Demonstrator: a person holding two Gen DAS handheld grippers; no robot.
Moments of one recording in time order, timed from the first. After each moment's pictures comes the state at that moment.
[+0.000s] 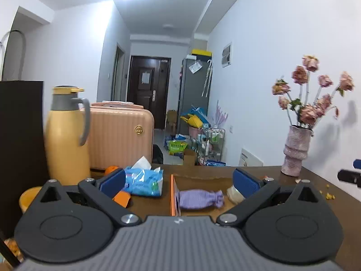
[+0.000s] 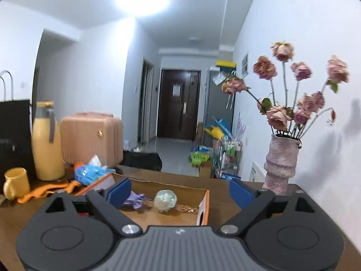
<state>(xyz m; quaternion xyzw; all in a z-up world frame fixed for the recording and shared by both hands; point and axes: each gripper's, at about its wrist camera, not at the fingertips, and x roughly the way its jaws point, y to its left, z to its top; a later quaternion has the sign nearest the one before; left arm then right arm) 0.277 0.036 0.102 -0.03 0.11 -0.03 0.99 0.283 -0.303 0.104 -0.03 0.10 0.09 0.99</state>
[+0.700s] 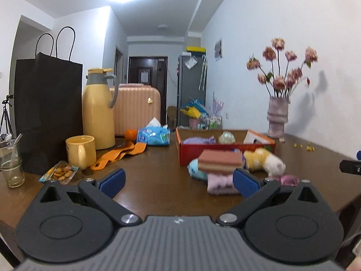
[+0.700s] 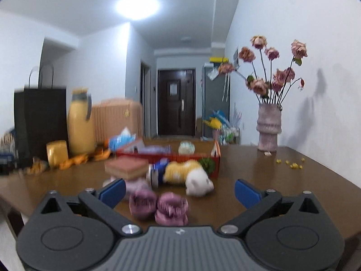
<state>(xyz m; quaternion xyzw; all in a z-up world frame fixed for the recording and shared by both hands) 0.063 0.053 0.011 0.00 0.12 -0.03 0.99 0.054 -0.280 0.006 -0.01 0.12 0.08 0.99</state>
